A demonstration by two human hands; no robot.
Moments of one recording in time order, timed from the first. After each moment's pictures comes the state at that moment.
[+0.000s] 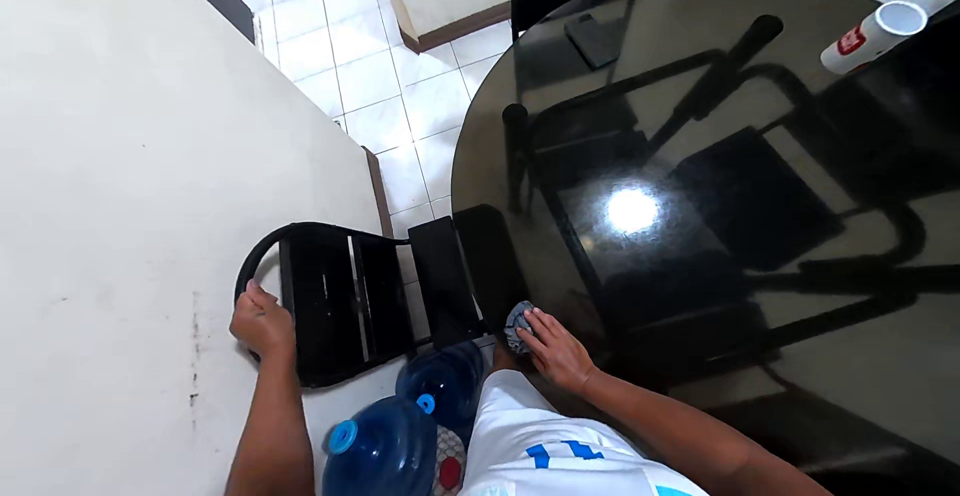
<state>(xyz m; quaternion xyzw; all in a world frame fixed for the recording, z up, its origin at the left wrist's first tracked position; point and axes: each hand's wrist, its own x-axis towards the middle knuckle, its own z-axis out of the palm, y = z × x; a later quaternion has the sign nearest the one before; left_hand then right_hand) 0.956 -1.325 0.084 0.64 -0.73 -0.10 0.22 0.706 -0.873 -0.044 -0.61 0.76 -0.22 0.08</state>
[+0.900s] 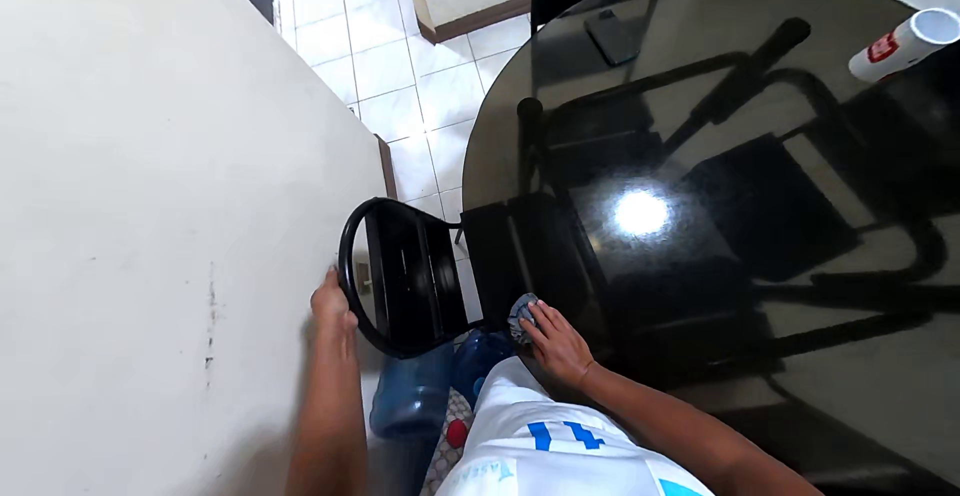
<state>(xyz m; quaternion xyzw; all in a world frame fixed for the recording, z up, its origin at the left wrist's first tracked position) 0.894 -1.246 0.087 0.72 -0.43 -0.47 0.27 0.706 -0.874 -0.044 -0.61 0.76 -0.21 0.07</state>
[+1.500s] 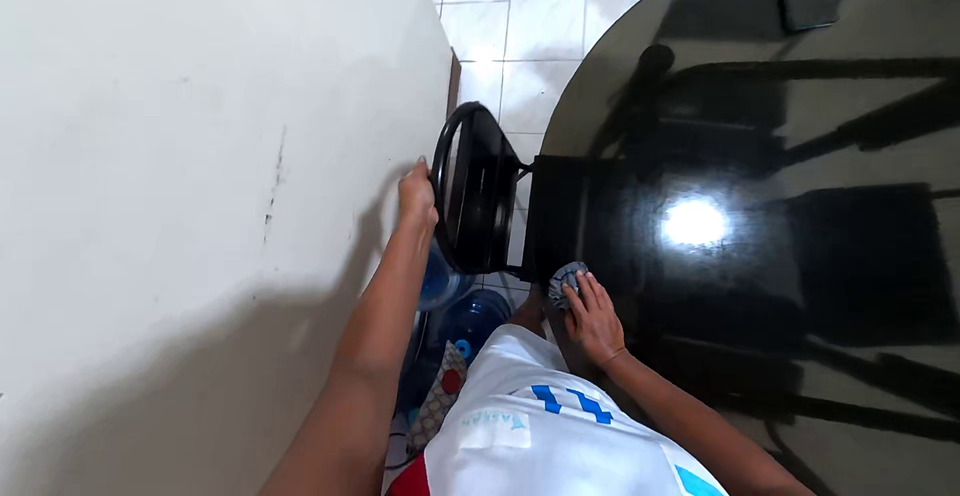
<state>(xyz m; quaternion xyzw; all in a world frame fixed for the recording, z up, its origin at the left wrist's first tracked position) 0.853 -1.237 0.084 0.70 -0.39 -0.52 0.29 0.704 -0.875 -0.043 -0.62 0.75 -0.19 0.09</state>
